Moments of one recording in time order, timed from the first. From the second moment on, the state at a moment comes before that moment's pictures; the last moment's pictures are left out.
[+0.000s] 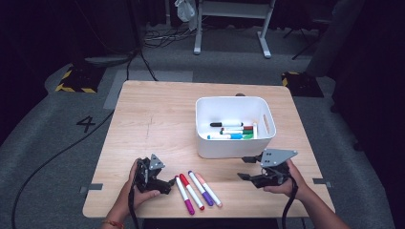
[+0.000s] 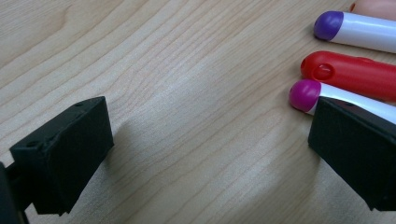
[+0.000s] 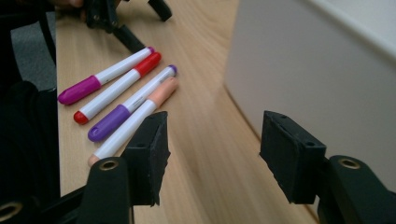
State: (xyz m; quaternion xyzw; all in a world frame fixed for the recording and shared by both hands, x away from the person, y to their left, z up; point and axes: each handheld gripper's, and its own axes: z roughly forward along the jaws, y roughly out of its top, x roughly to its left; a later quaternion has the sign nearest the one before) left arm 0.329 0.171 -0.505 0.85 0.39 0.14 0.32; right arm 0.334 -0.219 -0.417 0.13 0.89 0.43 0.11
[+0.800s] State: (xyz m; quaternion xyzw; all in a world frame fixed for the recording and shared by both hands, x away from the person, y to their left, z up) left arm 0.329 0.171 -0.505 0.85 0.39 0.13 0.32; right arm 0.340 -0.139 -0.473 0.10 0.91 0.41 0.04
